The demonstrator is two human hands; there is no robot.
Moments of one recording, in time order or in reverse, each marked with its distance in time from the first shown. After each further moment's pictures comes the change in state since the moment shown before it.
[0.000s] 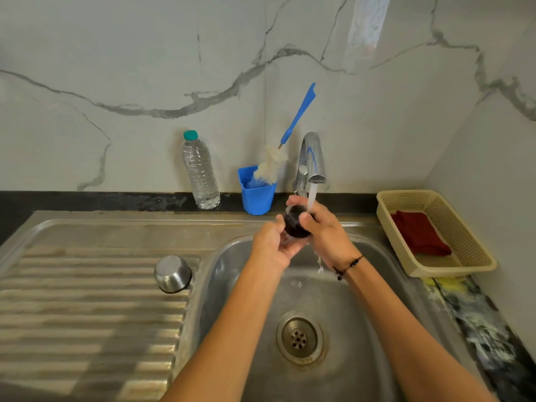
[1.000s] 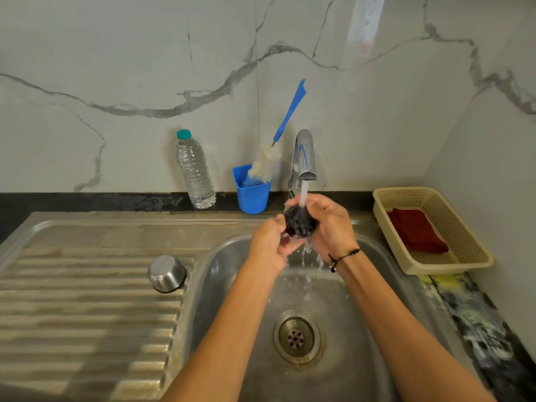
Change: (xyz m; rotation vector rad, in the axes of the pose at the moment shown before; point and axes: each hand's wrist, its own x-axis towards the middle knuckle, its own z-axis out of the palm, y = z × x) left_hand -0.004 -0.006 0.007 0.126 -0.009 0.078; right_hand -0.001 -0.013 -0.002 0.317 0.176 -0.003
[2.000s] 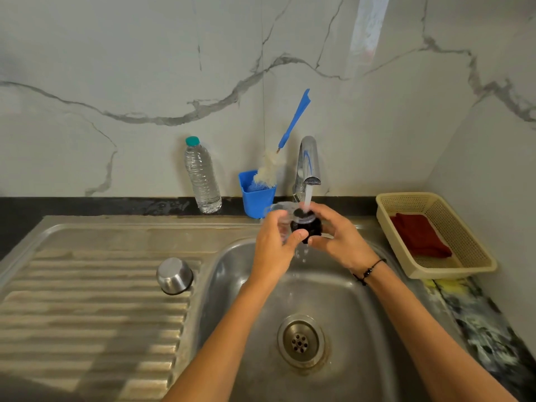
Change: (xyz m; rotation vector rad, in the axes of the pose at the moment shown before) left_hand 0.012 -0.018 -0.031 0.951 -0.082 0.866; right_hand -0.018 -0.012 -0.021 -0.800 -0.201 -0.096
